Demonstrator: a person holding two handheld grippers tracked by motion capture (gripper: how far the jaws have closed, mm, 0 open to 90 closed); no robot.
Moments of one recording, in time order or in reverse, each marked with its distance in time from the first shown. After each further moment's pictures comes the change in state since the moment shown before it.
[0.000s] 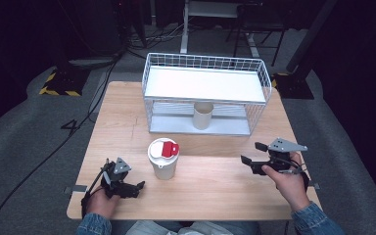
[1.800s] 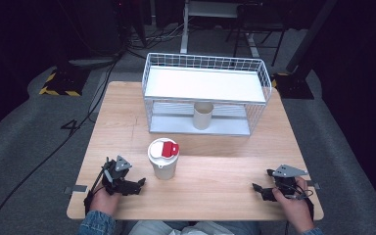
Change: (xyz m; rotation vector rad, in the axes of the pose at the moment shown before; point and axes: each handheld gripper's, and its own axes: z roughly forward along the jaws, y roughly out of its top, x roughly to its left) left arm -0.001 0.004 0.004 0.002 0.044 -0.066; right arm -0.010 -0.091 -0.011 0.222 -0.070 -0.018
